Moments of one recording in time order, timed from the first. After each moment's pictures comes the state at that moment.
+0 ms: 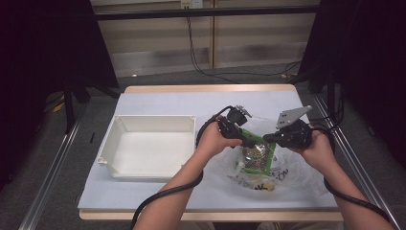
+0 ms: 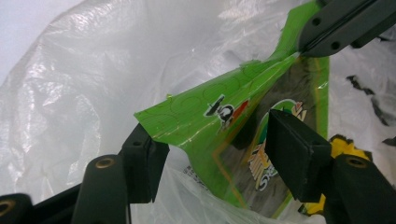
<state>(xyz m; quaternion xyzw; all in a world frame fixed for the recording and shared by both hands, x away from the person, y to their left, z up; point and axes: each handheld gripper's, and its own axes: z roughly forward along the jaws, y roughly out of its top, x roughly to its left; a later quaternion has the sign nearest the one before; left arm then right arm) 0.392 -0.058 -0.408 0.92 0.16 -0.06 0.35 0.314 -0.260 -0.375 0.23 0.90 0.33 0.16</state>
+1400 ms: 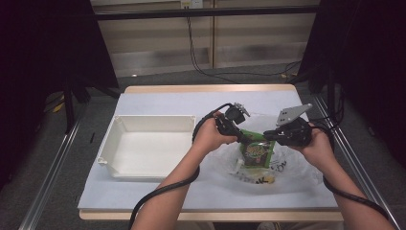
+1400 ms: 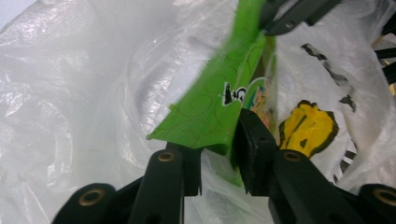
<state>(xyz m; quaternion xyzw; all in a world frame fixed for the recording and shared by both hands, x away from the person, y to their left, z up) 0.394 -0.050 -0.393 0.93 0.12 -0.07 0.34 0.321 -0.264 -0.376 0.24 0.90 0.33 0.16</state>
